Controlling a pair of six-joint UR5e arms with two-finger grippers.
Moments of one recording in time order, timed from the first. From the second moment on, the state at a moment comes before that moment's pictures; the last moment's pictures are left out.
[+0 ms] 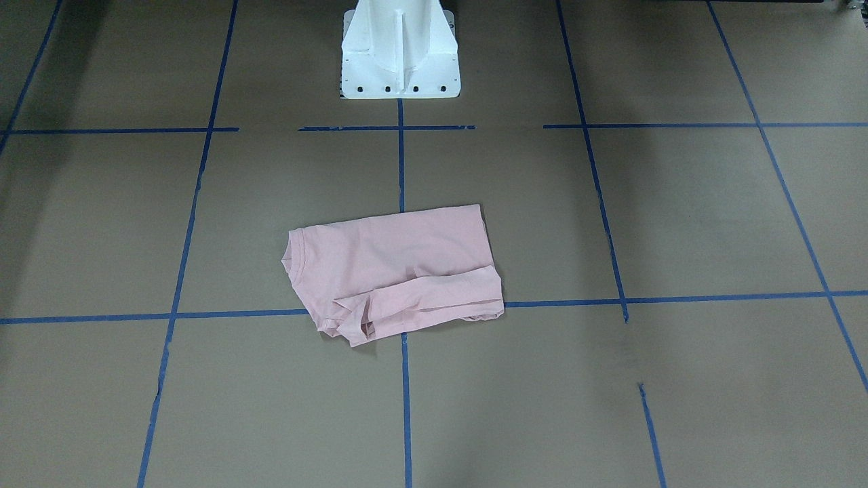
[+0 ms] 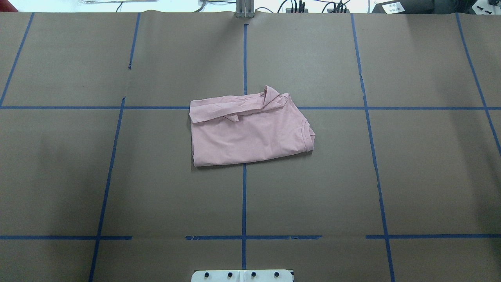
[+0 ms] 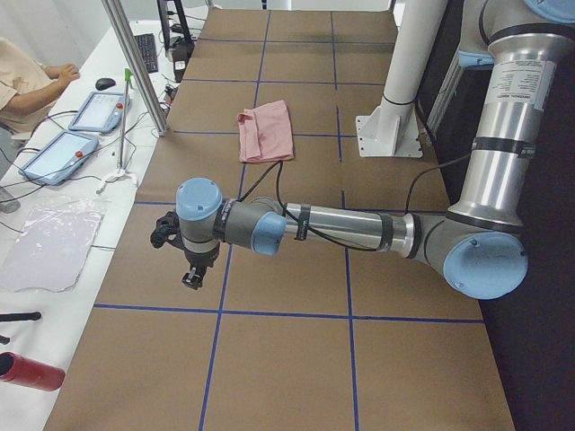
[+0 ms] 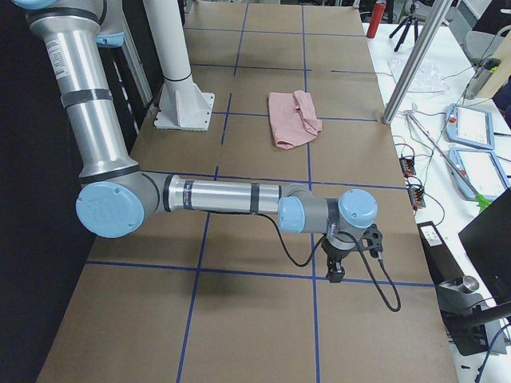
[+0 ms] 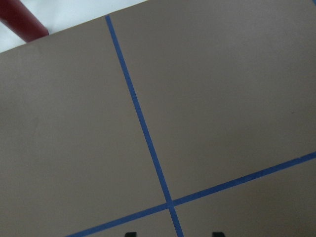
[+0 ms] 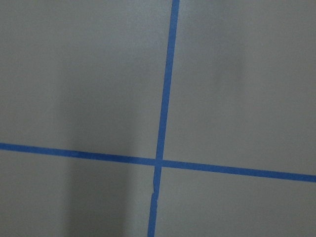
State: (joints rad) left arm -1.57 -1.72 -1.55 -1.68 -2.34 0.08; right arm 1.56 -1.39 1.40 -1.56 2.35 -0.08
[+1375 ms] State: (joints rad) left arm -1.58 -1.47 -1.75 -1.61 -2.42 0.02; right arm 1.57 -1.57 1.71 -1.80 2.34 -0.09
